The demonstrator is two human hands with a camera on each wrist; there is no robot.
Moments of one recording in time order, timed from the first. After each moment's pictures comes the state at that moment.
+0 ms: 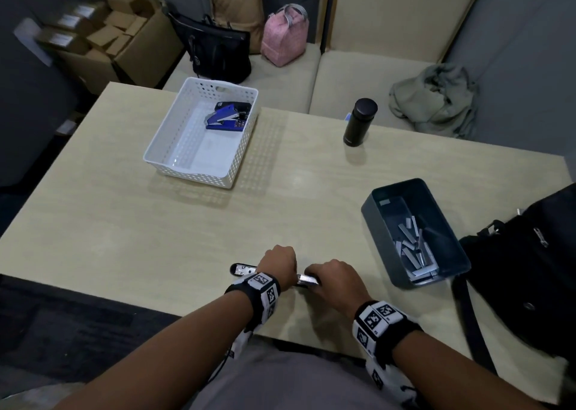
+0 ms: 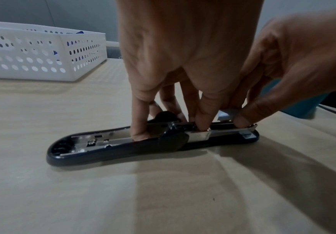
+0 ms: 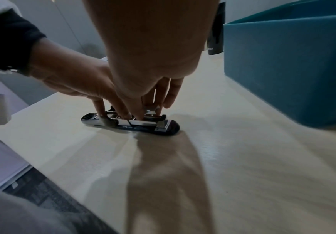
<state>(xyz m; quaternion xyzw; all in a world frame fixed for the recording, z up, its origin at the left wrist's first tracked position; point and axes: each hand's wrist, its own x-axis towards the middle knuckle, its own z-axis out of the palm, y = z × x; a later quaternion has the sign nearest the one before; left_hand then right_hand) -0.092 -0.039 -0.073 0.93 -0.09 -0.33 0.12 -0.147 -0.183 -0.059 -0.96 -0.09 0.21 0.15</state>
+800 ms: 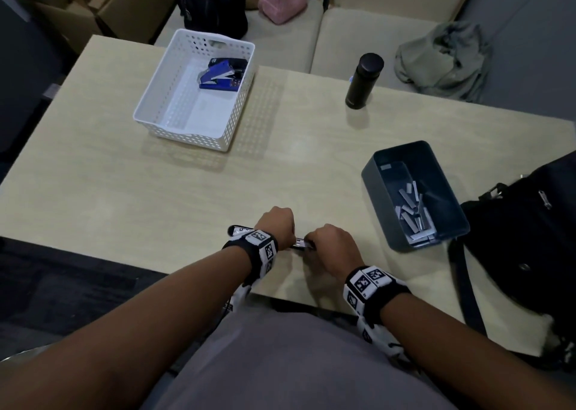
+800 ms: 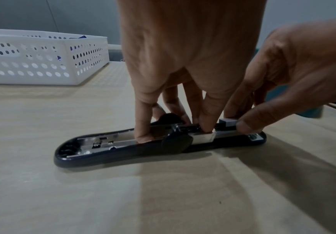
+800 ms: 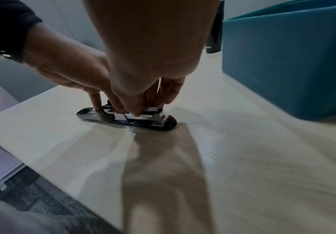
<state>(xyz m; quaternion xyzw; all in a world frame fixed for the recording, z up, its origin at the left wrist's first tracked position) -0.092 -0.037 -0.067 0.93 -0.09 -0.34 0.14 -0.155 -0.173 -0.058 -0.97 -0.08 0.21 0.11</state>
